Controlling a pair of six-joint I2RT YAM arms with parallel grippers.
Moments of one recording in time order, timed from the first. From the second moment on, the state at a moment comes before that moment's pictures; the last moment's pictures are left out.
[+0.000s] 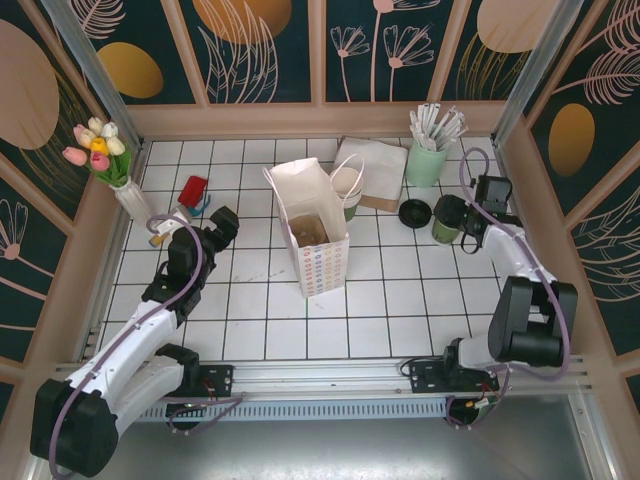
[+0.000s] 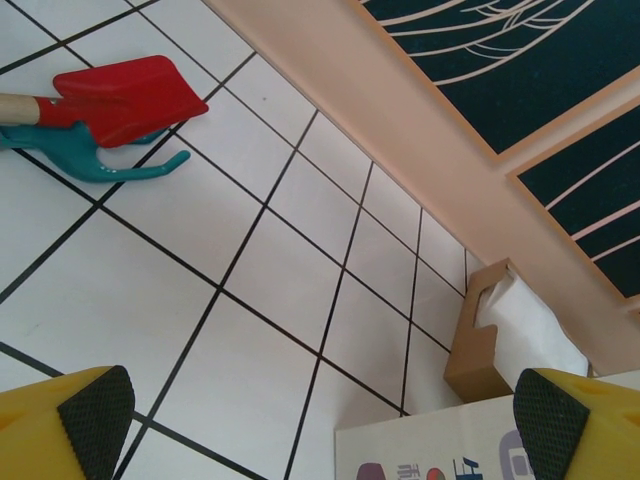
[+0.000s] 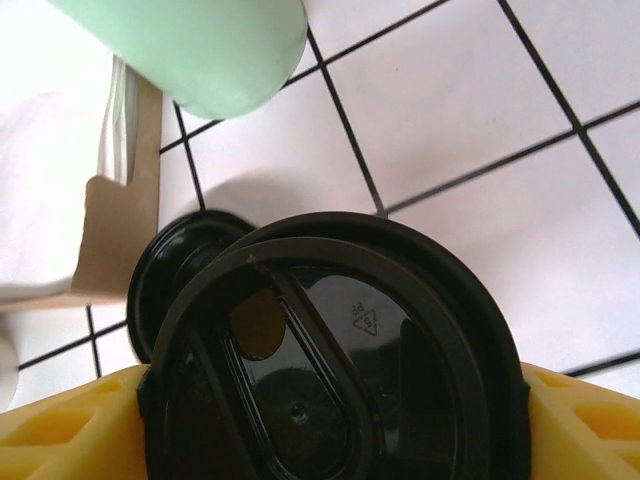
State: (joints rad) left arm -0.33 0.89 0.47 0.05 -0.27 -0.90; right arm -0.12 1.39 0.88 -0.34 -0.14 0.31
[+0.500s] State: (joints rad) left arm -0.33 0.94 0.47 0.05 -0.27 -0.89; right arm 0.16 1.18 0.73 -0.41 -0.18 0.35
